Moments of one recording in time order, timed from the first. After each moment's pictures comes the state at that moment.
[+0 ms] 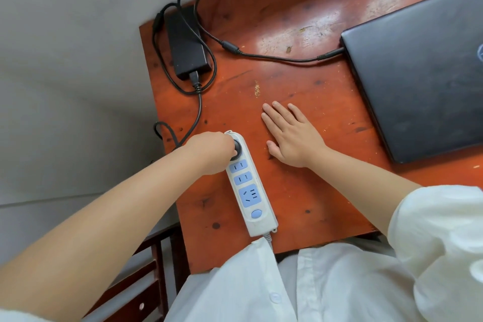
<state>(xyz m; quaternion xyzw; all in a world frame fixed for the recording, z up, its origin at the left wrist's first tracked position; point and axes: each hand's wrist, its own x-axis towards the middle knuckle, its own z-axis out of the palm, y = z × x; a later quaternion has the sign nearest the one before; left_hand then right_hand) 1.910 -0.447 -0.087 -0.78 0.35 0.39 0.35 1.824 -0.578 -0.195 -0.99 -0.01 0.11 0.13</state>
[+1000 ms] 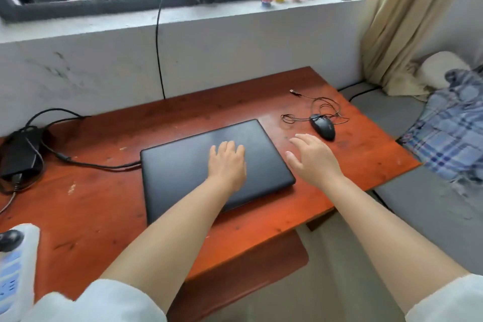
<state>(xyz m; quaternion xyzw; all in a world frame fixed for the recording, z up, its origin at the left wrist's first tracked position) 1.683 -0.827 -0.047 -0.90 0.42 0.04 -0.02 1.559 -0.959 -0.022 -0.95 0.27 -0.11 0.11</state>
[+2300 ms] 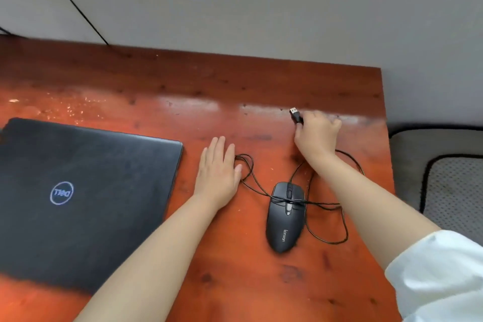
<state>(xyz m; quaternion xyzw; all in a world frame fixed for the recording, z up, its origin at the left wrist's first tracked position) 1.748 -1.151 -0.187 -0.98 0.12 0.13 -0.12 1.787 -1.347 -0.175 -0.98 0.16 -0.02 0.15</state>
